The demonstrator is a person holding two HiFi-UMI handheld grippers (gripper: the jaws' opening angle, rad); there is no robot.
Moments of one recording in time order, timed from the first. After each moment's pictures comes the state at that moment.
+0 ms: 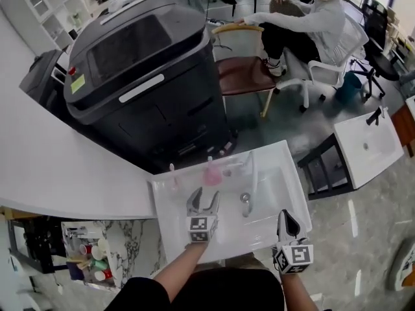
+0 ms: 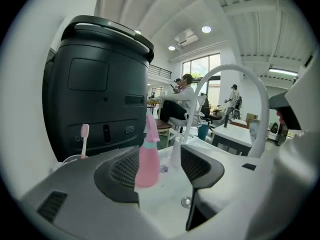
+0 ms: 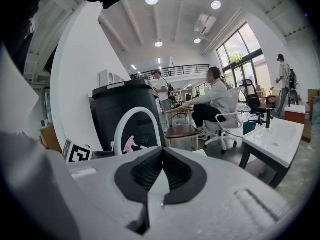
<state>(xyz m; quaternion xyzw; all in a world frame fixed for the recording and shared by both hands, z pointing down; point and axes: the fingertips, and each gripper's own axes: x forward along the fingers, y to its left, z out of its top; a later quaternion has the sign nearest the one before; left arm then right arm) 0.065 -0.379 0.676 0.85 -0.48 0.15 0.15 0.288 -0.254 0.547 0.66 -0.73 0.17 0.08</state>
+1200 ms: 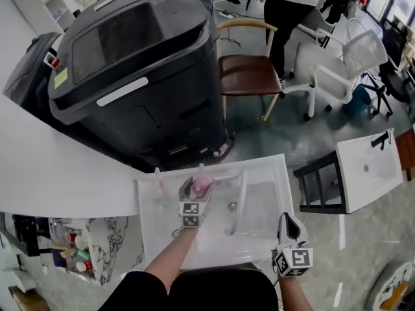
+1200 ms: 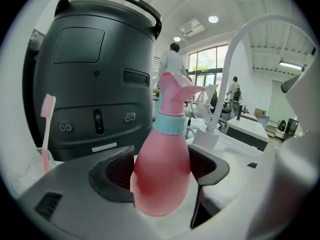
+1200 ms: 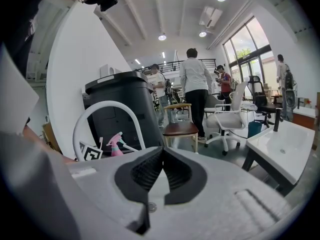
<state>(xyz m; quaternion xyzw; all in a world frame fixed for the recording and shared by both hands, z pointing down) 0.091 -0.473 0.750 0.82 -0.51 0.19 0.17 0.354 -0.326 0.576 0.63 -0.74 0.18 0.11</state>
